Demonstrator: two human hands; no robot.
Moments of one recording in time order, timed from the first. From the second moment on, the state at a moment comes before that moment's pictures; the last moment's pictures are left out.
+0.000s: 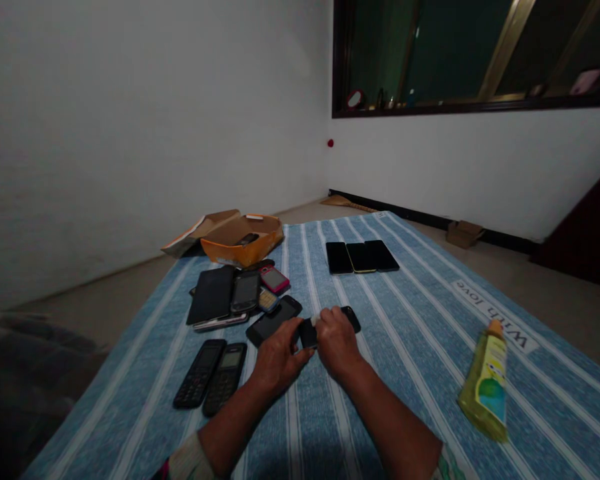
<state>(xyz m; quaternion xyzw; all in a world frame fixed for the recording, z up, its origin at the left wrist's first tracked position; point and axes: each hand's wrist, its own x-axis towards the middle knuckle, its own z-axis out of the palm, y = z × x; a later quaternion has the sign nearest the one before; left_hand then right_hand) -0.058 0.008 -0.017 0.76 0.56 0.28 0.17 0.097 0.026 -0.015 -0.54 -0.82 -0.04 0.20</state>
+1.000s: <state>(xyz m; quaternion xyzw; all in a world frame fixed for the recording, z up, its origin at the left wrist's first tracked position) -0.058 0.008 -0.014 0.75 0.58 0.27 0.18 0.121 0.040 -0.005 -0.64 -0.75 -0.05 0.16</state>
